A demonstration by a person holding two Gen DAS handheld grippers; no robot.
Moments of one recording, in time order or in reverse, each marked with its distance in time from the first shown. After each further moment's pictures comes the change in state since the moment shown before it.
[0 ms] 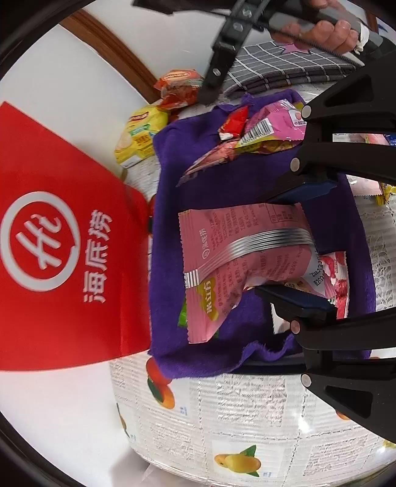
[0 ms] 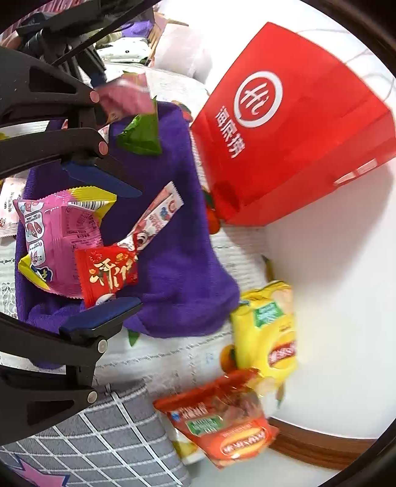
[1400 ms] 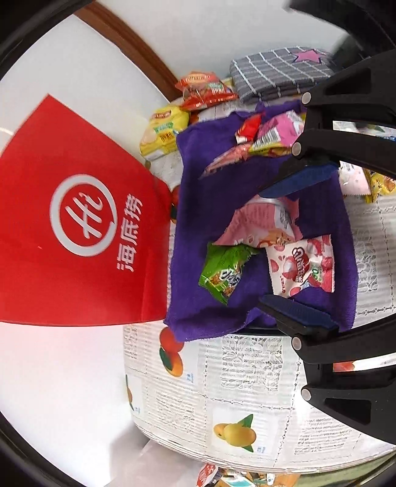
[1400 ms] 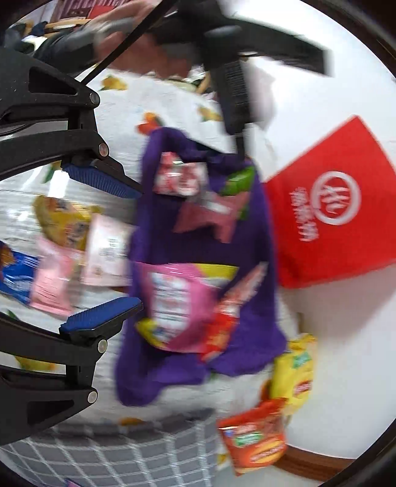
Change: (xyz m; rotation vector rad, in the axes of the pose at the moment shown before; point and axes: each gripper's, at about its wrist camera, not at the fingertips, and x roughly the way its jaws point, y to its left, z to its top) left arm -0.053 0.014 0.005 -0.052 -0.070 0.021; right arm -0.040 0.055 -0.127 -0.170 0.096 0.078
